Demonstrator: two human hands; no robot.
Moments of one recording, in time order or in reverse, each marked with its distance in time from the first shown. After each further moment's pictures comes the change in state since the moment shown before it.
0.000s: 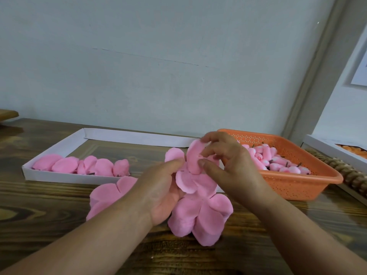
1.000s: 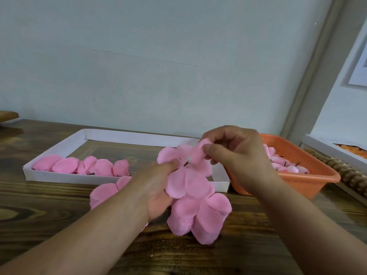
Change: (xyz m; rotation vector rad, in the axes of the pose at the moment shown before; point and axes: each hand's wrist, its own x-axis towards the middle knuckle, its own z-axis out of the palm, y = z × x) left_hand 0.010 0.002 -0.009 -0.010 0.019 -0.033; right_hand 0.011 -0.013 -0.015 0.432 0.087 0.092
